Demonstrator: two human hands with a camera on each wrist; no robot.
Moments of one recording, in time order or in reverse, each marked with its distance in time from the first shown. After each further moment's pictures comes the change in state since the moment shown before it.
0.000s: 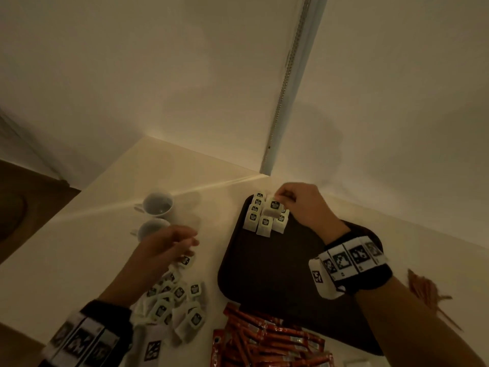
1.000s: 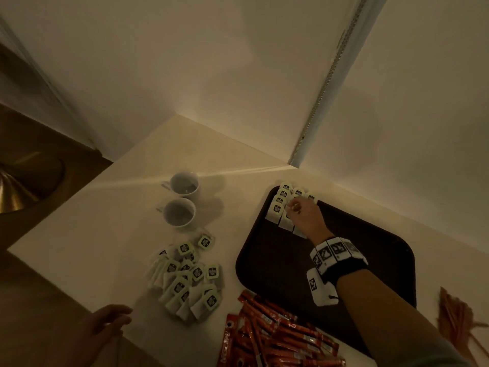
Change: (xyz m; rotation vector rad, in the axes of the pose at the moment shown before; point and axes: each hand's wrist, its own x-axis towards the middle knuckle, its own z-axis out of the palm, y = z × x) left_hand -0.135 -0.135 -0.087 0.313 0.270 -0.570; right_hand 0.024 0.064 0.100 0.035 -0.062 0.230
